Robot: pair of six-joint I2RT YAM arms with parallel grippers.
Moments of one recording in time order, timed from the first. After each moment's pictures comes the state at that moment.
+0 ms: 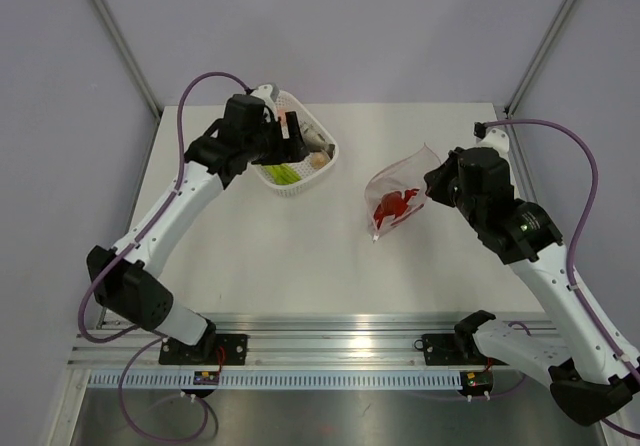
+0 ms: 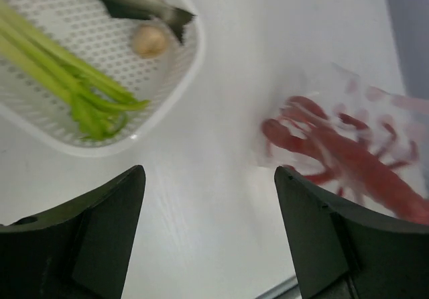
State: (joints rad) left arm -0.48 1.48 1.52 -0.61 0.11 -0.44; right arm 0.50 0.97 1.24 -0.73 0.34 0.67
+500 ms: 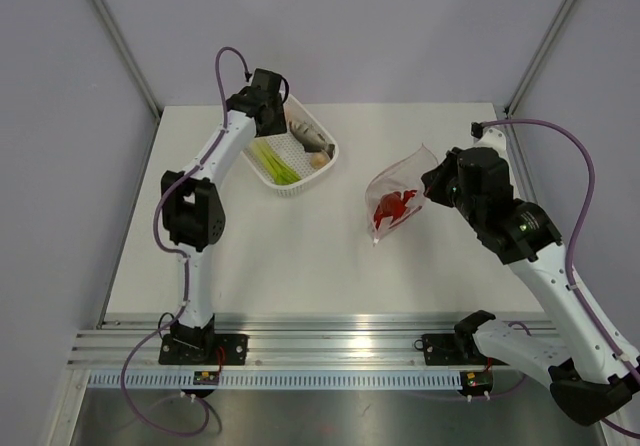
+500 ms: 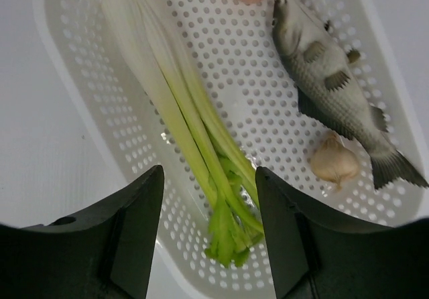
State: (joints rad) left arm -0.32 2.12 2.05 -0.78 -0.30 -0.39; right arm 0.50 0.97 1.24 -0.73 0.31 0.66
